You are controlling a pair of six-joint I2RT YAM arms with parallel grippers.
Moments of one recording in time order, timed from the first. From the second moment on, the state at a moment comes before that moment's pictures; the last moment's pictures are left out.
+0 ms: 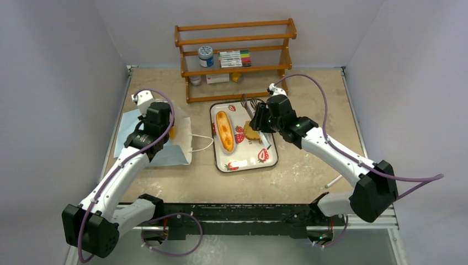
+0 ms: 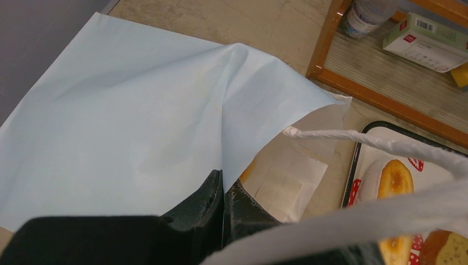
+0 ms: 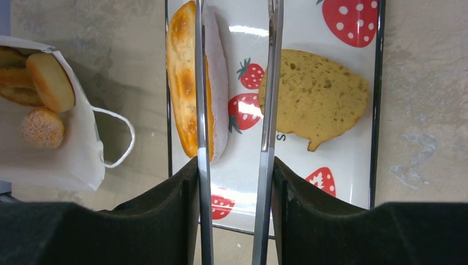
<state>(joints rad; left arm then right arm) -0.32 1.03 0.88 -0.46 -0.64 -0.58 0.62 1.35 1.06 -0.38 0.11 0.62</state>
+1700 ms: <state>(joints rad) -0.31 0.97 0.85 -0.45 -0.36 -0.47 0.97 1.50 1.09 -0.26 -0.28 0.61</state>
